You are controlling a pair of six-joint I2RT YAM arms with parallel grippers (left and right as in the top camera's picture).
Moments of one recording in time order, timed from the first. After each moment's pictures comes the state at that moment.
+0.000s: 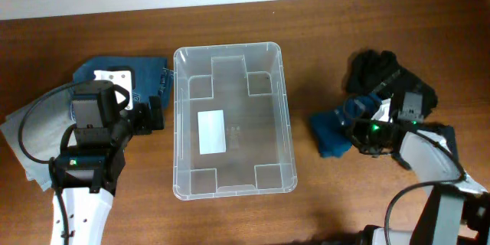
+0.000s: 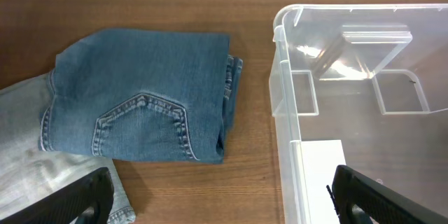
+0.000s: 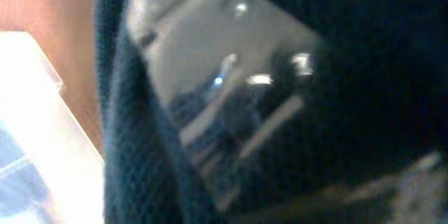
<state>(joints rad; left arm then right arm) -0.05 1.13 1.05 -0.64 -0.02 -0.03 -0.29 1.47 0.73 -0.52 -0.47 0.51</state>
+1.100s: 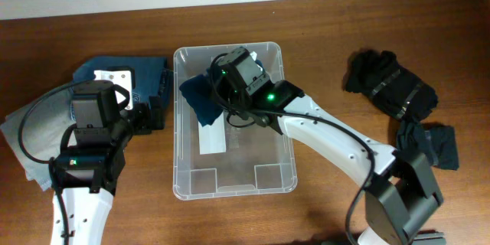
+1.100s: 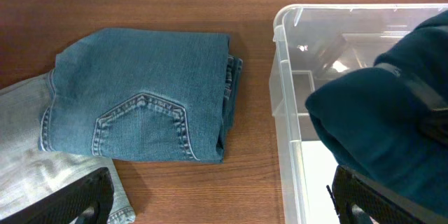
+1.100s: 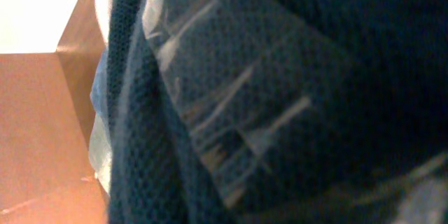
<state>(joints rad) -0.05 1.13 1.05 -0.64 -0.02 -0.03 0.65 1.79 1.40 -0.44 -0.12 1.22</state>
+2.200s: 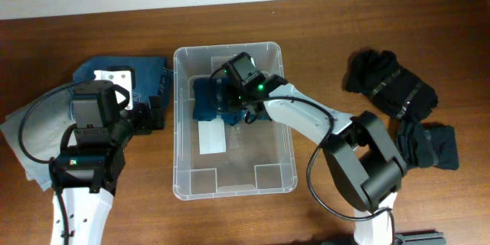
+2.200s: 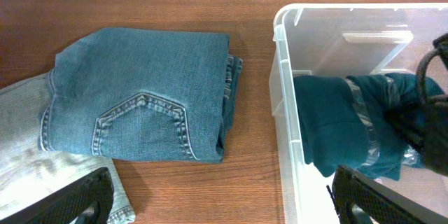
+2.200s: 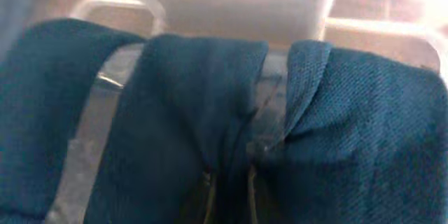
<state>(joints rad) -0.05 1.13 1.05 -0.64 -0.02 -0.03 0.58 2.03 1.44 -0.45 0.03 0.45</state>
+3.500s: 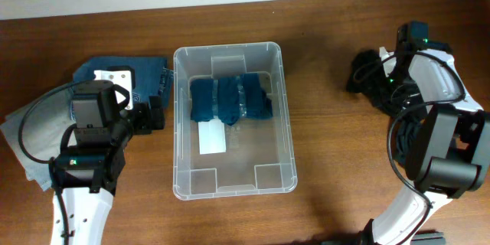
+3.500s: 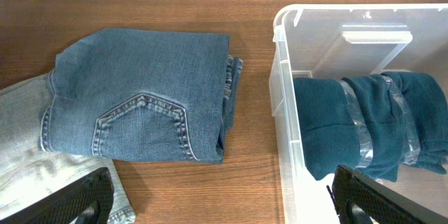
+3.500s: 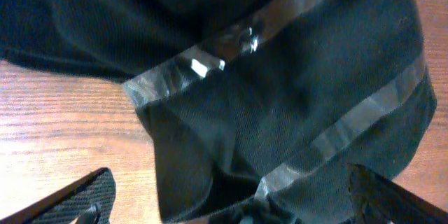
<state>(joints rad) -0.05 1.13 1.05 -0.64 -0.02 -0.03 -0.29 1.99 1.50 -0.94 0.20 -0.38</state>
